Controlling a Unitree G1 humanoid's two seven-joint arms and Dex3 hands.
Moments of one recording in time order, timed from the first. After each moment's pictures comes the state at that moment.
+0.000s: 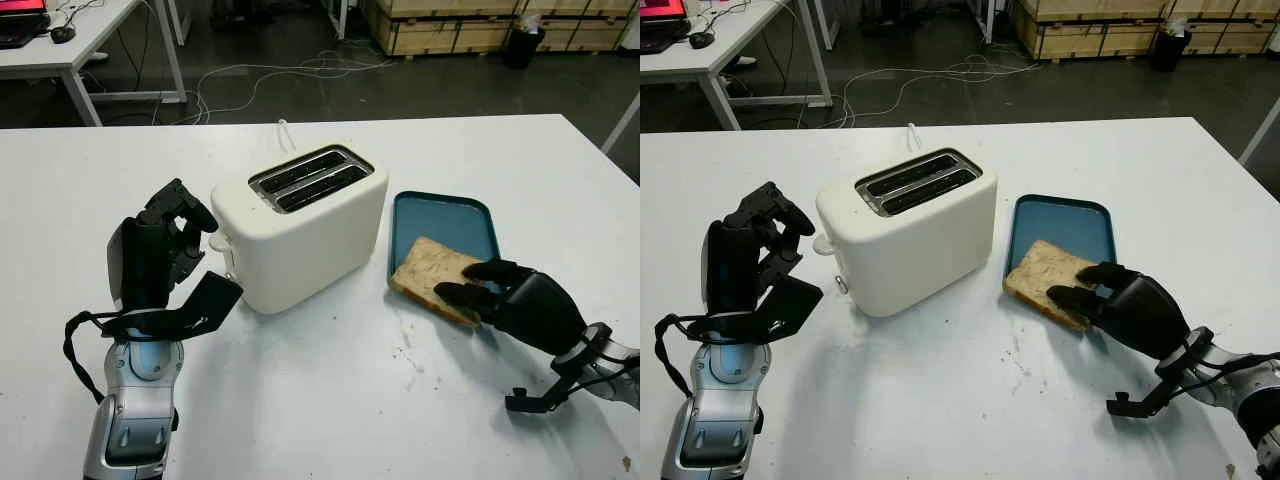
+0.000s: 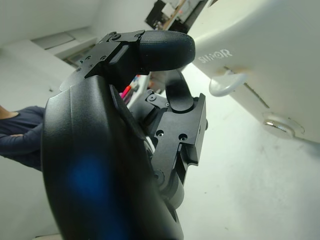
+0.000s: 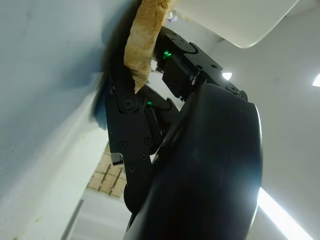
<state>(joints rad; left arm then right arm) 0.01 0.13 -0.01 -0.38 0.55 0.11 0.22 -0.41 -0.87 0.65 0.89 -1.11 -0.65 -1.02</state>
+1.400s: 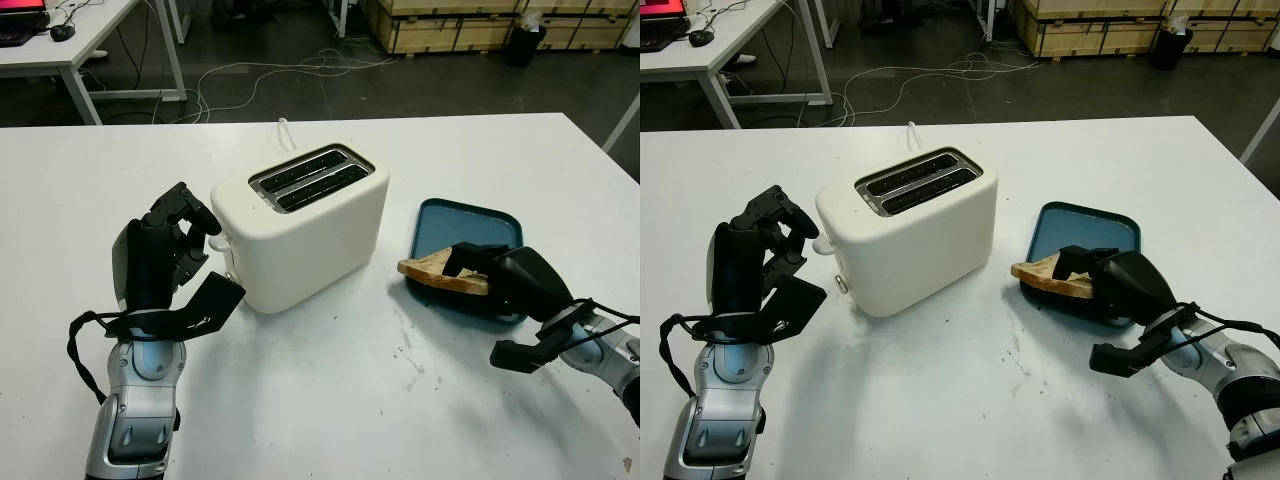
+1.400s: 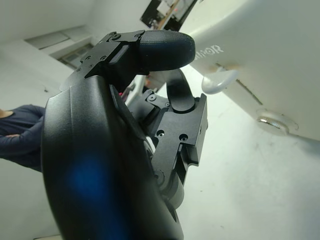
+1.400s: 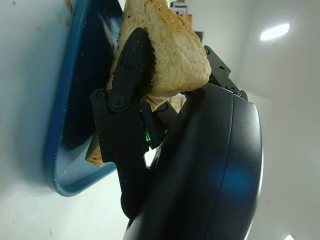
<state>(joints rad) 0.01 0.13 -0.02 -0.36 0.55 0.11 0.21 -0.45 -0.76 0.36 0.93 -0.68 -0.85 -0.39</state>
